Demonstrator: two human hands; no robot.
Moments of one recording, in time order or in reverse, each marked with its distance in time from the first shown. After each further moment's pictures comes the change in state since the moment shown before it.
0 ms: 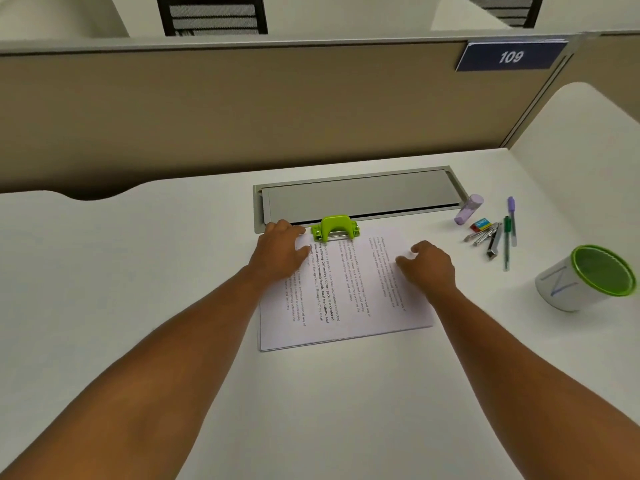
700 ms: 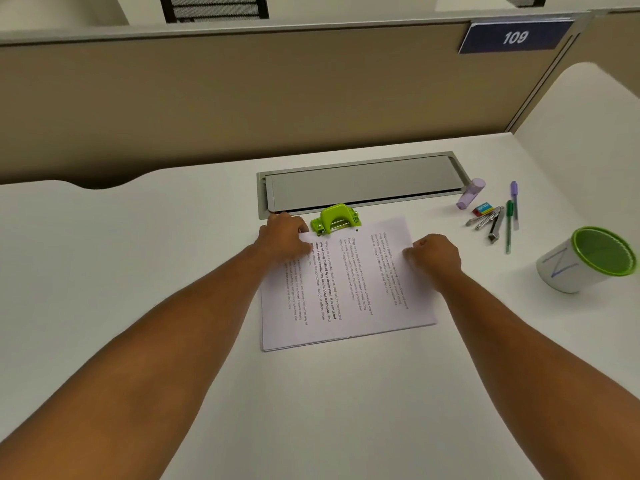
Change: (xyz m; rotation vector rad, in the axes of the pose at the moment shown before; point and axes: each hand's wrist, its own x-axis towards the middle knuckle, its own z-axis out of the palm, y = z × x) left_hand 0.000 0.010 -0.009 0.073 -0.167 -0.103; right_hand -0.002 0.012 -0.002 0.109 -0.044 0.096
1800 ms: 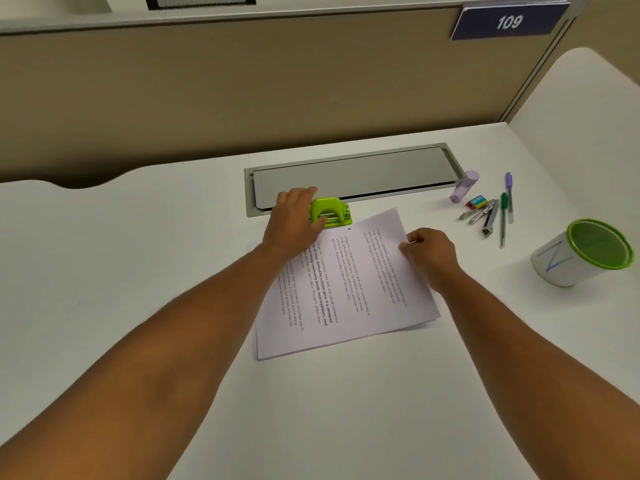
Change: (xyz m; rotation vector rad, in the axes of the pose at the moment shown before) left_hand 0.015 0.031 0.019 -0.142 0.354 0.203; right_hand 0.006 0.011 -0.002 0.204 -0.017 -0.050
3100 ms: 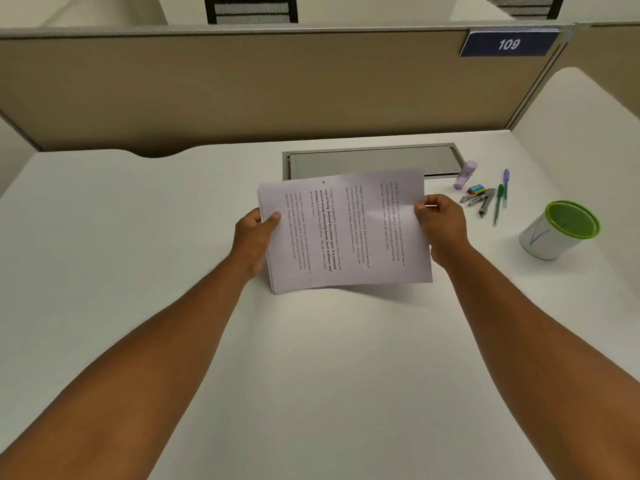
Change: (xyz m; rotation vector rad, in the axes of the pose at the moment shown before) left_hand -0.169 -0.019 -0.091 -1.021 0.126 -0.588; right_hand -0.096 -0.015 -0.028 0.415 0.054 -0.199
